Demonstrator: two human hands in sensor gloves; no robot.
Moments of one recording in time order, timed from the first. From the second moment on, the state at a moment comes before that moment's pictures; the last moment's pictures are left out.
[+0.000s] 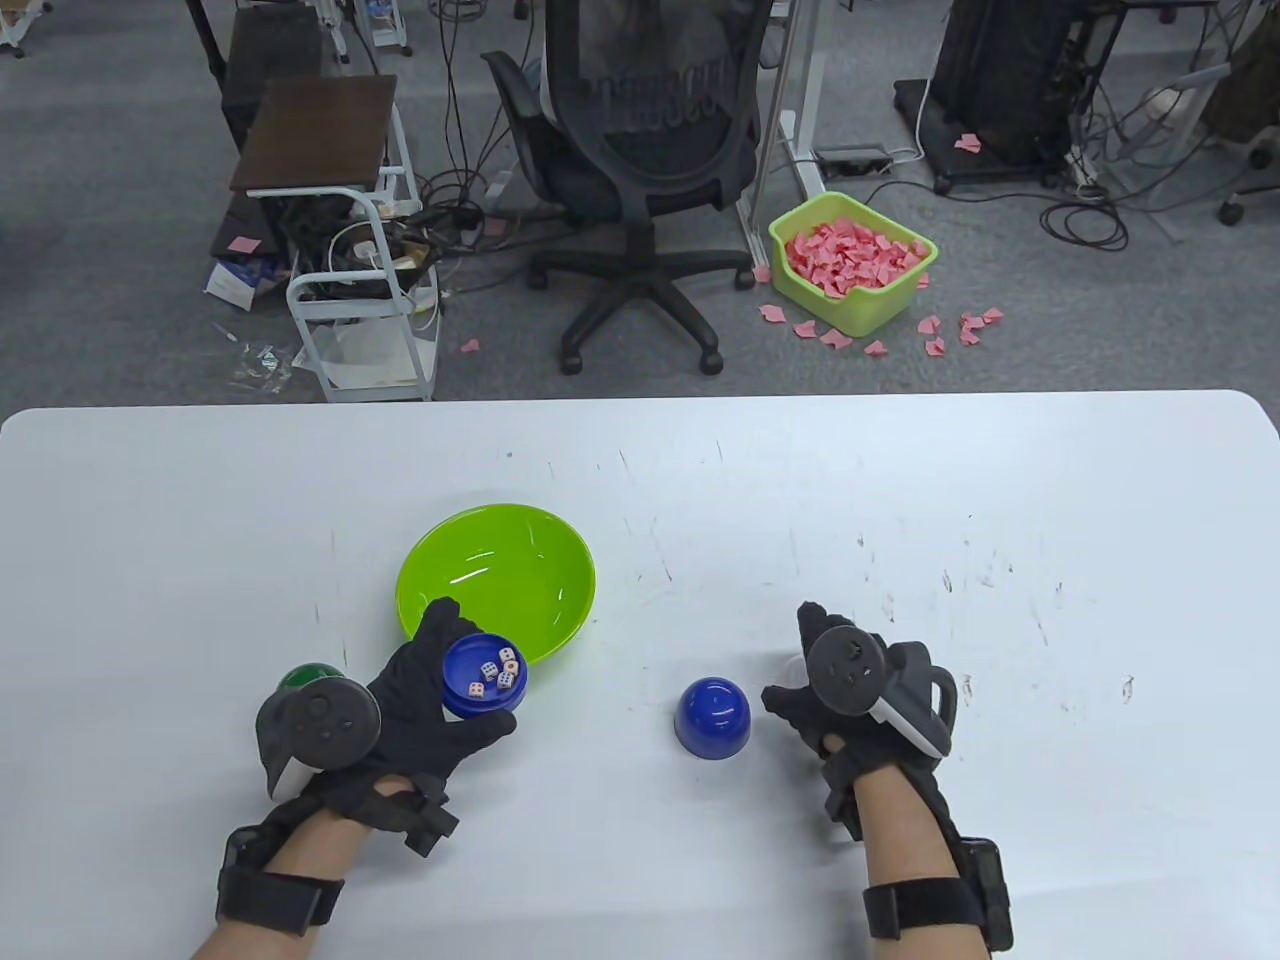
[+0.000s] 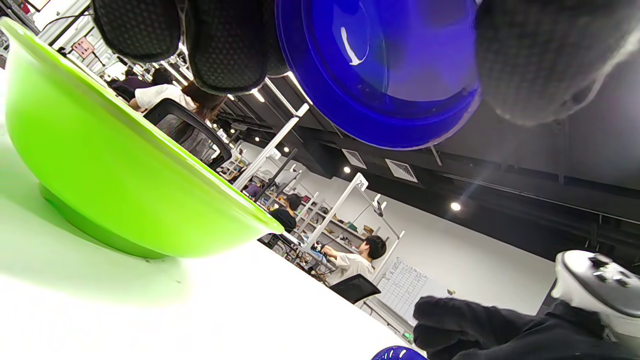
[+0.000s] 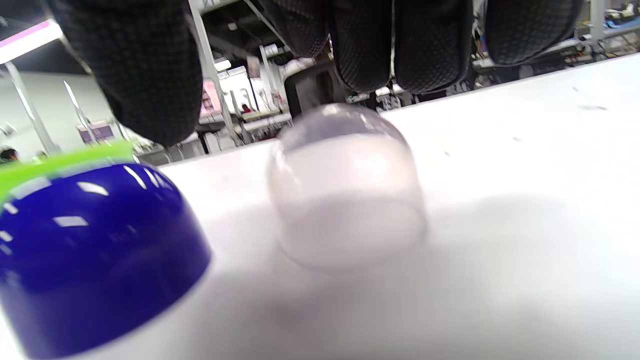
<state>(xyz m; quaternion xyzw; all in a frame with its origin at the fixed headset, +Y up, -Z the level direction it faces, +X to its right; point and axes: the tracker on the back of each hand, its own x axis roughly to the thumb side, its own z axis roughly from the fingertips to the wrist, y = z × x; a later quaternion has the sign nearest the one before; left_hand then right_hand) -0.267 -0.717 -0.325 0.08 -0.20 0.36 0.91 0.160 -0.715 -0.353 0.08 -0.04 0.98 0.16</state>
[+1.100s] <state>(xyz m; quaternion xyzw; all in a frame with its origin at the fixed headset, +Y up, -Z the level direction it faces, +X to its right) -0.298 -0.707 -0.354 0.14 -0.06 0.33 0.93 0.149 -0.700 -0.340 0.15 -0.13 0.94 0.27</state>
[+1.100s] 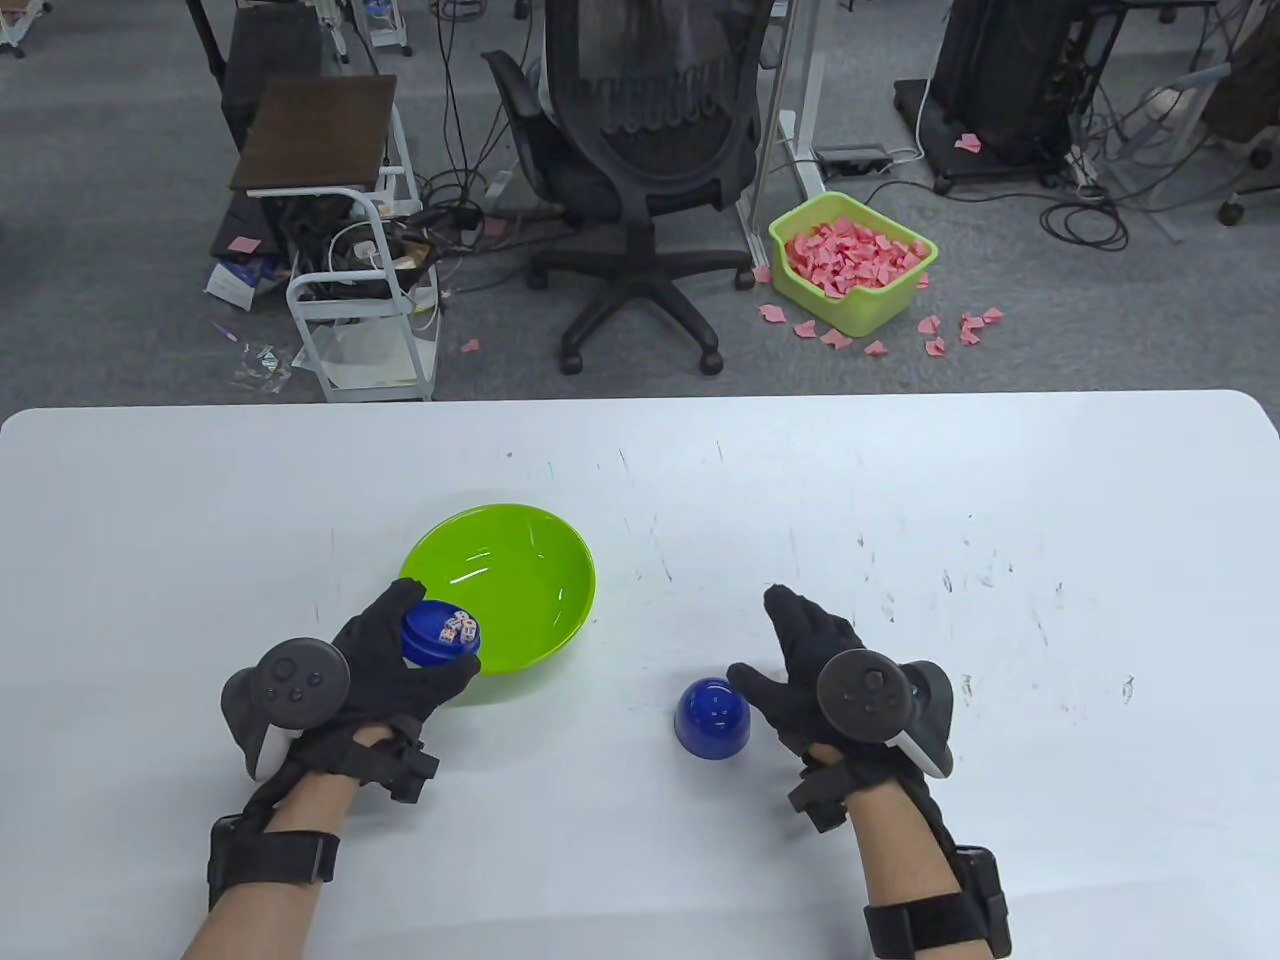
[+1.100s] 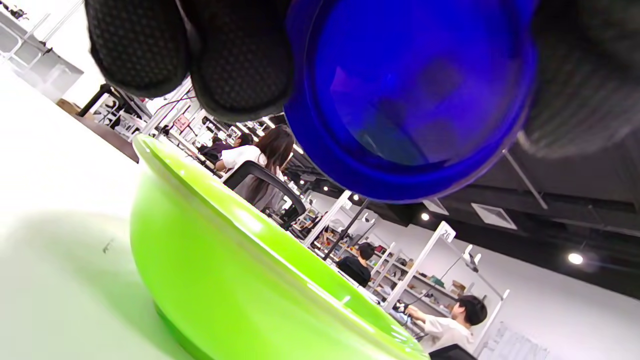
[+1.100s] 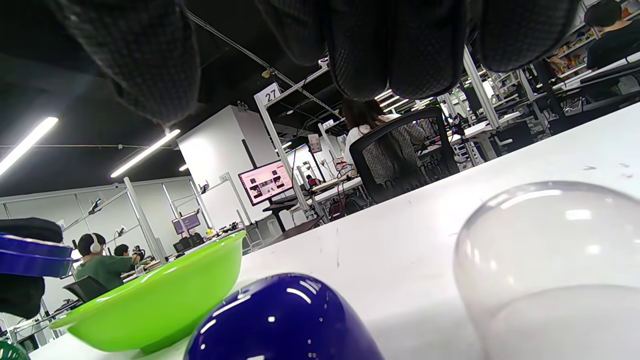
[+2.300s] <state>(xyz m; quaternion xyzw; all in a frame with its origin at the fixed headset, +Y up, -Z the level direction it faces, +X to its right) -0.241 -0.678 -0.442 -0.07 -0.04 0.00 1.00 0.156 -0.702 -0.342 0.13 -0.10 0.94 0.29</state>
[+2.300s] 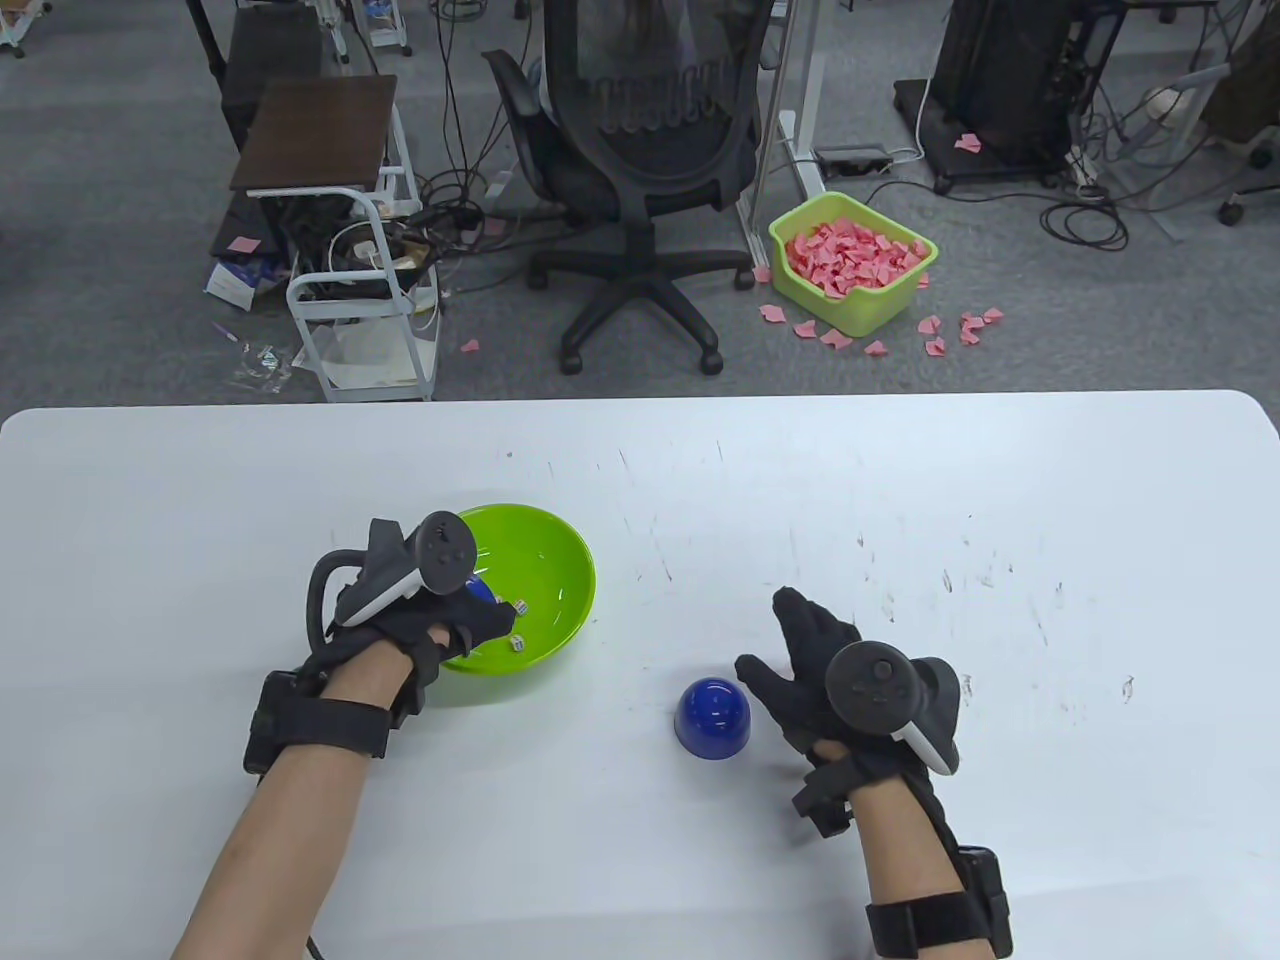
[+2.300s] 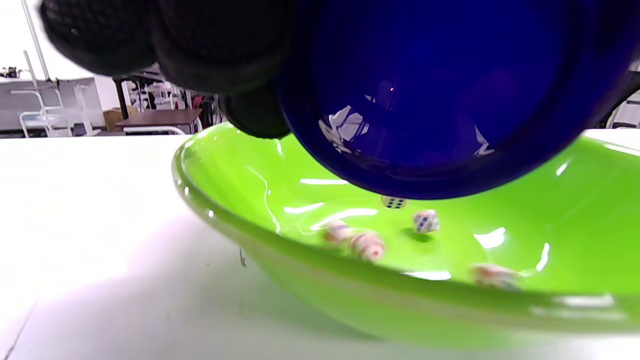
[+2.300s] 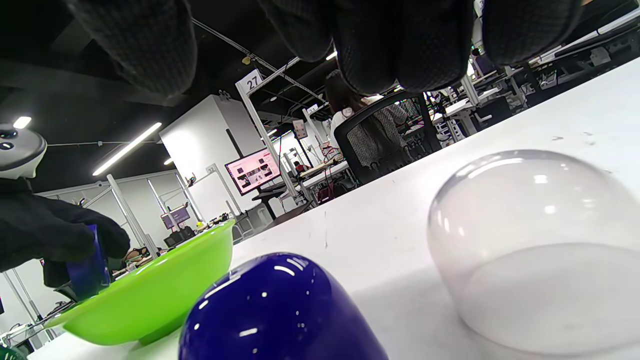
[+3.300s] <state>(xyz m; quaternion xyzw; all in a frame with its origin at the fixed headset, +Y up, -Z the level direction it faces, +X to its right) -0.262 -0.684 -0.361 0.07 -0.14 0.27 0.95 0.157 -0.702 -0.342 0.13 -0.12 0.94 0.30</state>
